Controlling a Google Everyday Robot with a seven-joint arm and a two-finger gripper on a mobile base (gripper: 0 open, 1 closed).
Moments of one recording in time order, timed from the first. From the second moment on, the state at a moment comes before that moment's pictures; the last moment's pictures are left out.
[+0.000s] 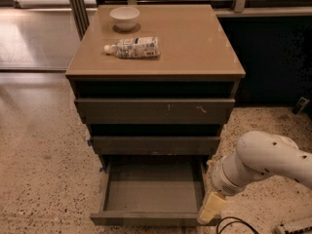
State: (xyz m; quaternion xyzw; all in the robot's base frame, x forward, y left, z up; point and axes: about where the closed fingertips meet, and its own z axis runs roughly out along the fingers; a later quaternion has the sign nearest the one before) arm 0.406 -0.155 0.588 -0.56 0.80 0.13 0.14
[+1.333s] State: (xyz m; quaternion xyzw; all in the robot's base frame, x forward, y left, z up) arm 0.391 -0.150 0.531 -0.55 0.80 0.18 0.15
